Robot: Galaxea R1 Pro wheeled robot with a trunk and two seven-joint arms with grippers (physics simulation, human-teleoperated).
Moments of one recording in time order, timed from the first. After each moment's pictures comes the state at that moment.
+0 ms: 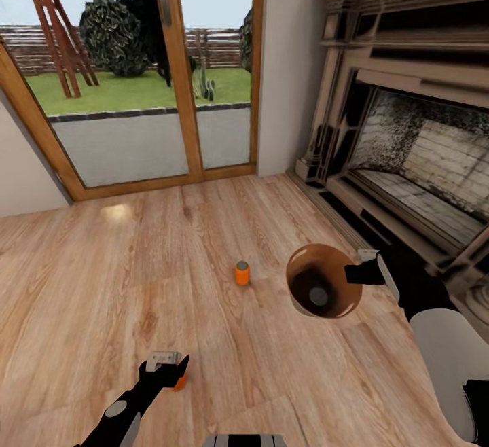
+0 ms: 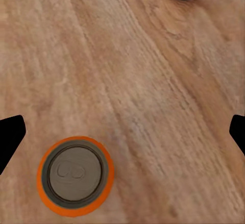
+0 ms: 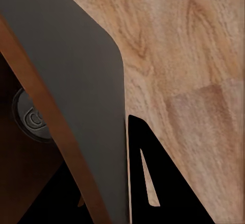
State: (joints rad) left arm -0.36 0.01 0.11 -0.63 -0.01 -0.15 -0.25; right arm -0.93 -0.23 -0.03 -0.82 0.07 1.04 0.33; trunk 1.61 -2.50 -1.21
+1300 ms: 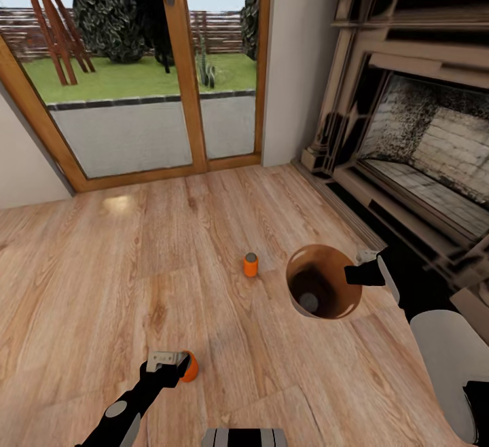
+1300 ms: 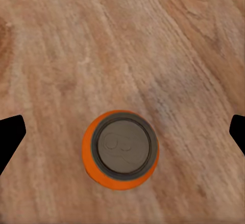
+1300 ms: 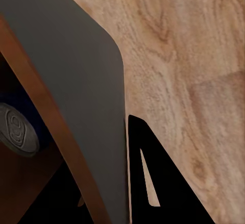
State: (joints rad) left arm -0.36 0.01 0.10 -0.63 -0.01 -0.15 -0.26; right arm -0.92 -0.23 -0.03 -0.82 0.06 1.04 0.33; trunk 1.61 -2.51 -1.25
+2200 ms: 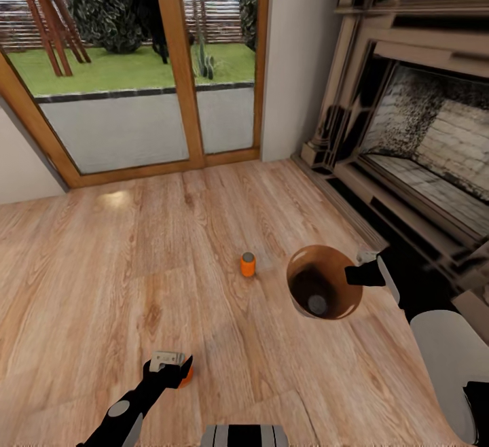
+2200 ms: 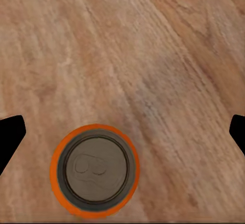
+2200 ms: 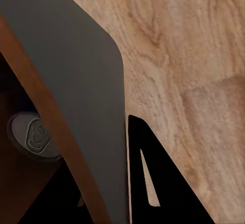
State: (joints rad) left arm -0.36 0.01 0.07 -0.63 -0.01 -0.15 -0.26; right arm -0.92 -0.23 -0.03 -0.82 0.06 1.05 0.32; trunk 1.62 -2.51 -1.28
